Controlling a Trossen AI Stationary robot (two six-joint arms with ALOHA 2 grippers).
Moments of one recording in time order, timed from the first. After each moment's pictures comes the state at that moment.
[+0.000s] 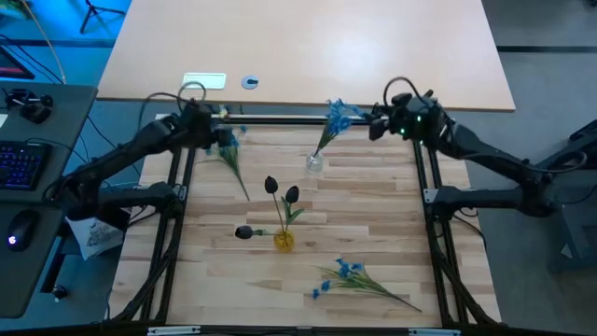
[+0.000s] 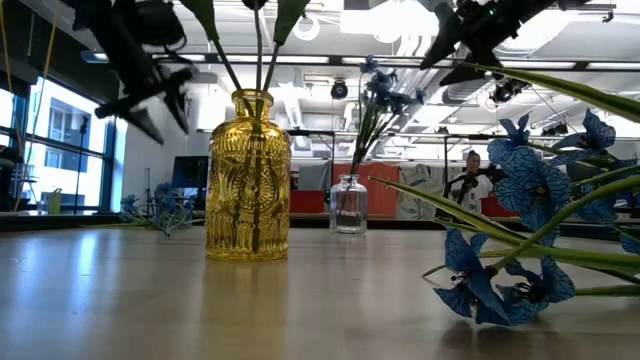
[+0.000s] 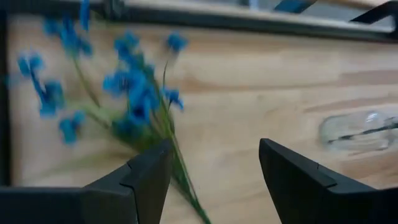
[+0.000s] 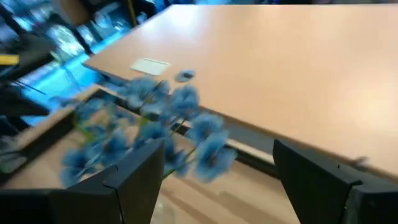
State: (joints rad) left arm 0.79 1.00 0.83 -0.76 -0.07 -0.70; right arm -0.56 0.99 0.96 -0.36 0.24 0.35
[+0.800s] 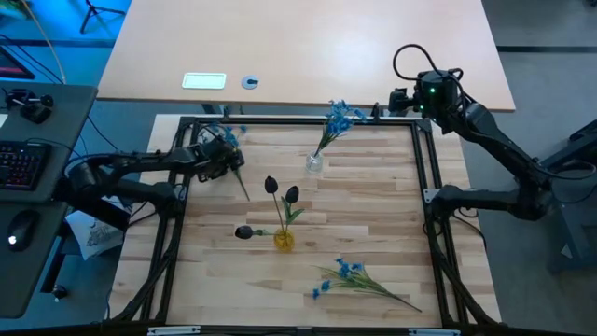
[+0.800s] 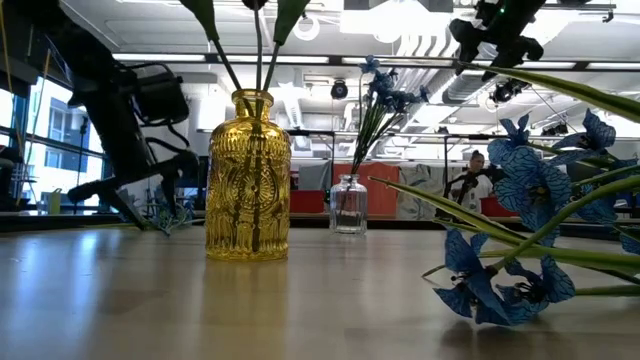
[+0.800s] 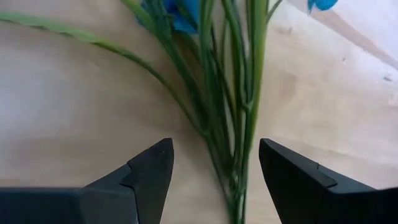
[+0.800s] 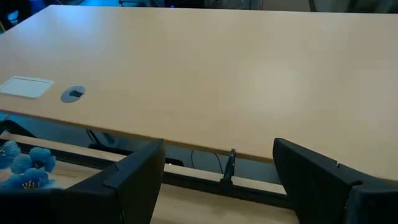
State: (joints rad) left arm 0.63 1.22 0.41 -0.28 -0.14 -1.22; right arm -0.80 1.05 1.21 -0.70 0.41 0.34
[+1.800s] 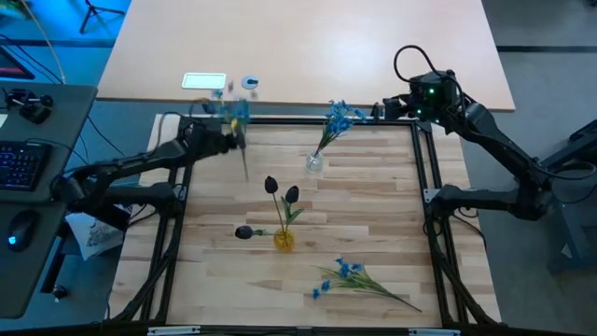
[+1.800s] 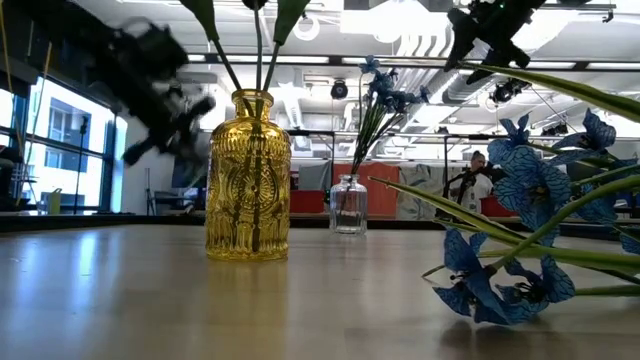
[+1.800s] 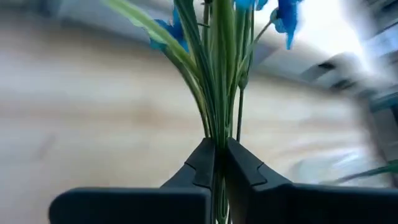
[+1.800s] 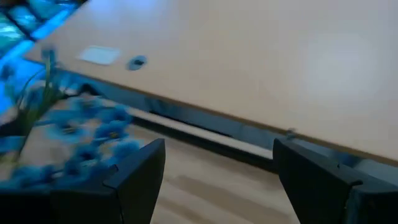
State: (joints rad) left arm 0.68 1.05 0.51 -0.11 -0.16 -0.85; right arm -0.79 1.05 1.21 -0.72 0.14 0.34
